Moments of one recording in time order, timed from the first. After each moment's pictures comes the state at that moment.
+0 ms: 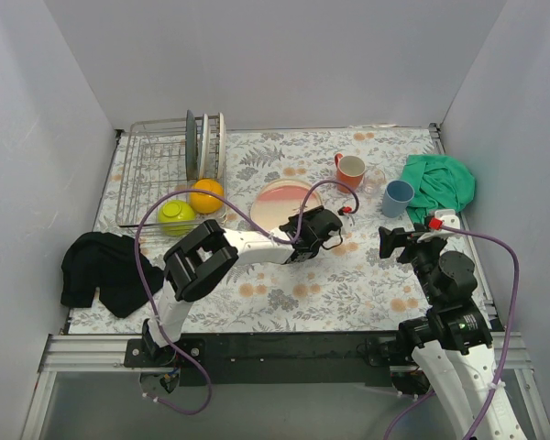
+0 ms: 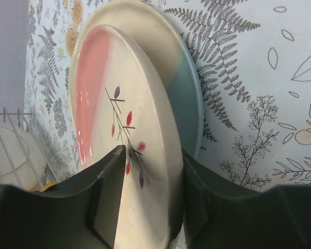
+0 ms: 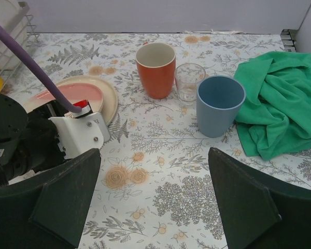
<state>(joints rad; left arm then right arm) -1.03 2.06 1.35 -0.03 -0.64 0.49 0.29 0.25 0.49 -0.32 0.09 0.10</state>
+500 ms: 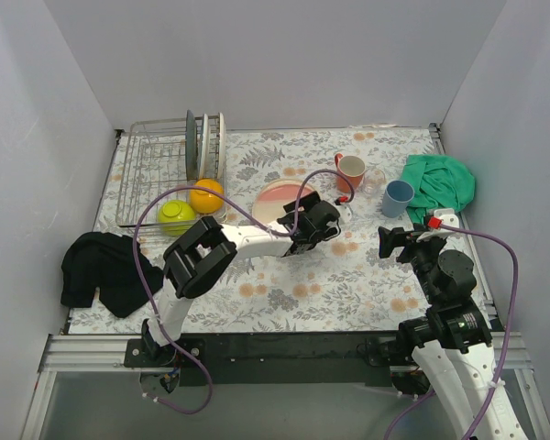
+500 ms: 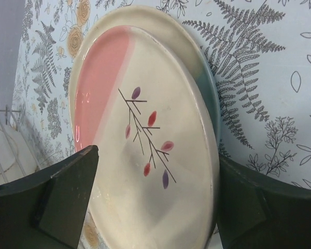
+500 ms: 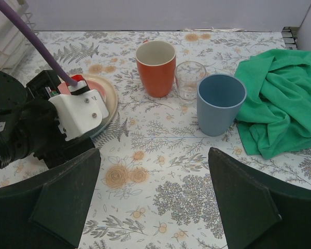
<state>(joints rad) -1.00 2.07 1.38 -0.05 -0.59 0.42 0.29 0.26 0.49 -0.32 0.09 0.10</state>
